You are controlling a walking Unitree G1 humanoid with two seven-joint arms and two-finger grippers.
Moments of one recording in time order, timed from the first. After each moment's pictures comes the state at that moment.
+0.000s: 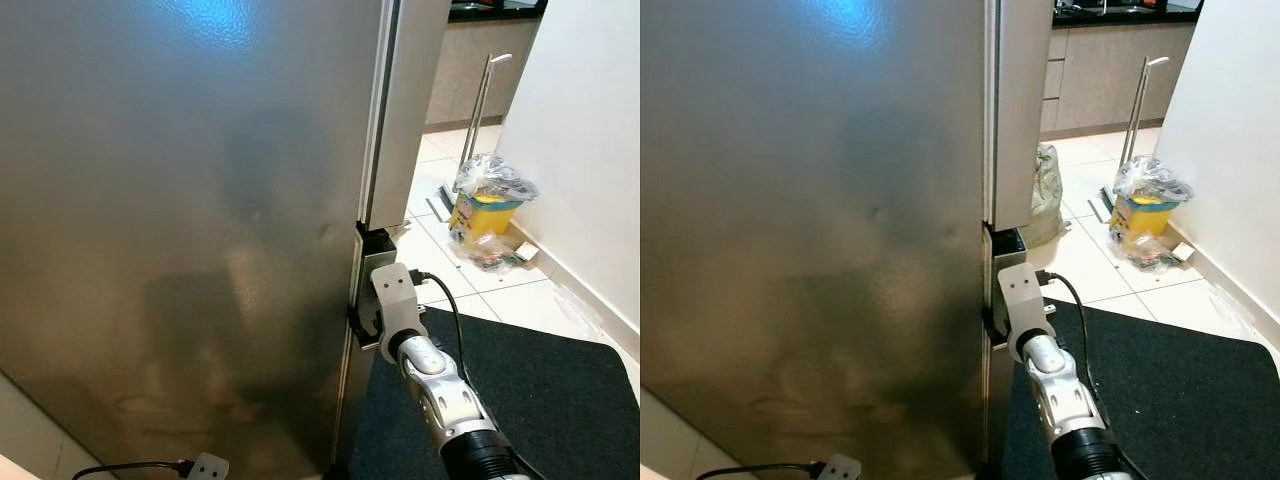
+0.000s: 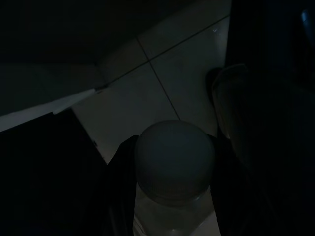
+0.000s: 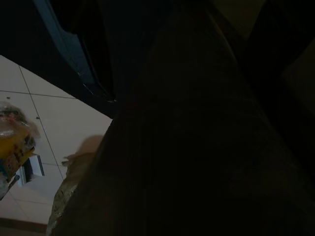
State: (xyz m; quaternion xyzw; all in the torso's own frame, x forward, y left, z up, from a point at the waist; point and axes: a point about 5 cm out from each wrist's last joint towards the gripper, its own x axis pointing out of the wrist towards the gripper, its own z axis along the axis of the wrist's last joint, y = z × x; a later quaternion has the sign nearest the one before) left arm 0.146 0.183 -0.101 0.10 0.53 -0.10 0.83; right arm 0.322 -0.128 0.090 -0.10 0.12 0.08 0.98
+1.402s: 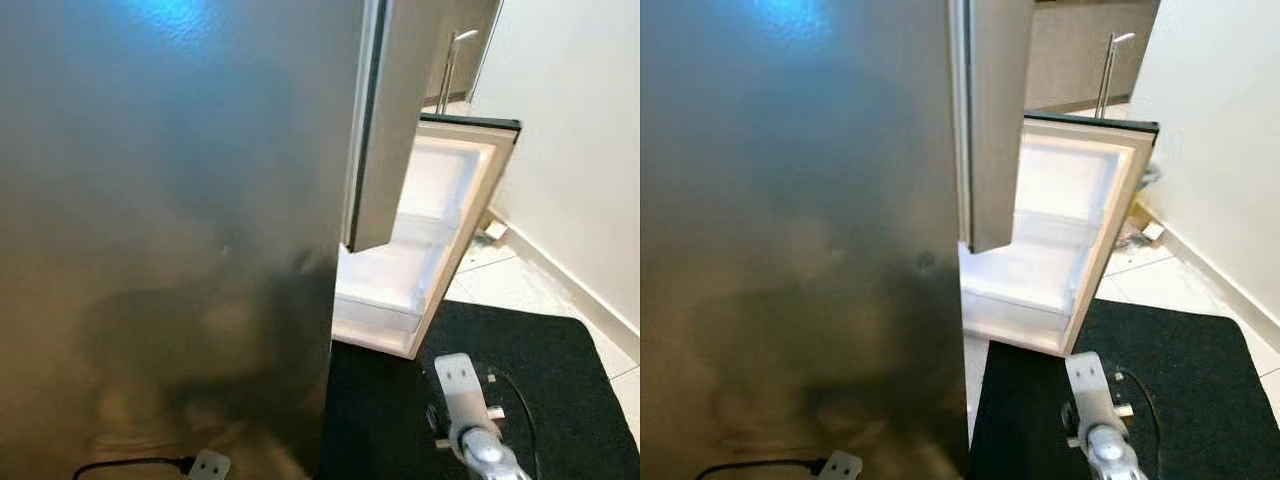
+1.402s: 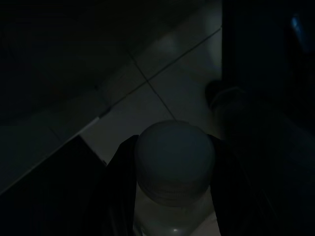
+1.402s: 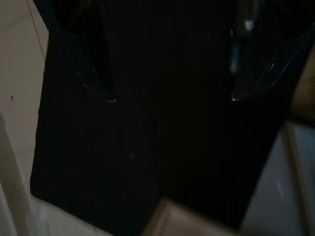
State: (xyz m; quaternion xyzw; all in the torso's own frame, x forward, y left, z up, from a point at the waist) left arm 0.152 0.182 -0.099 0.10 0.53 -0.11 0.84; right arm 0.233 -0.226 -0.036 -0.16 0.35 -0.07 0.92
